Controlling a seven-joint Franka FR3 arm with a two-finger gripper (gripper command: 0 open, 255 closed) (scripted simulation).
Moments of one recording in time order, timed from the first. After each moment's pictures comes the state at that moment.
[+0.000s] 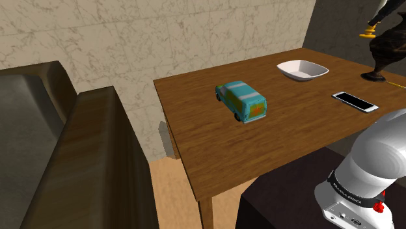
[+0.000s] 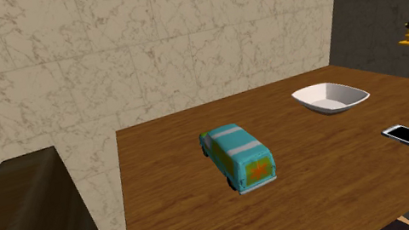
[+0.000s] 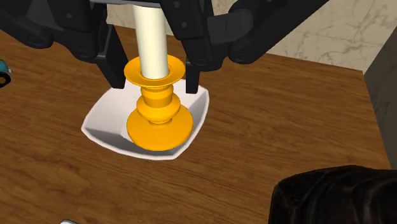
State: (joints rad) arm -0.15 -0.45 -0.92 -1.77 0.05 1.65 -1.05
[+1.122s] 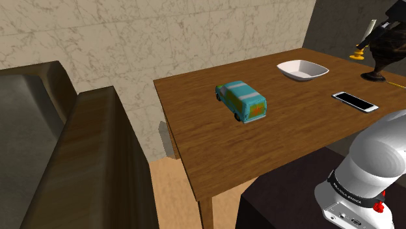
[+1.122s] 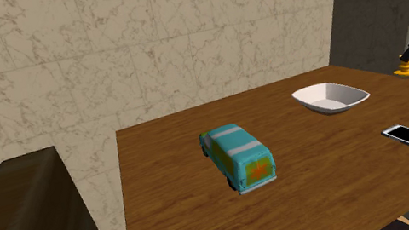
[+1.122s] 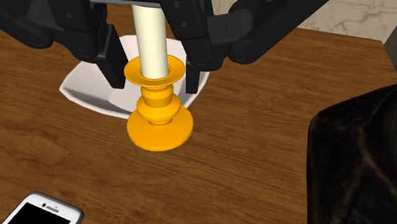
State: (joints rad) arm -0.20 -0.50 -0.93 -2.03 0.01 1.87 -1.09
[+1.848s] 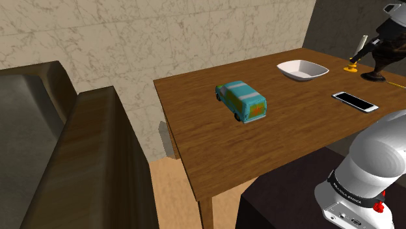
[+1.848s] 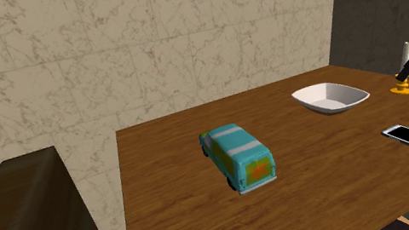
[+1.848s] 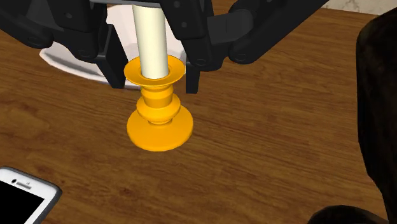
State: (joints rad) arm -0.20 -0.50 -0.97 -2.17 0.01 2.00 -1.13
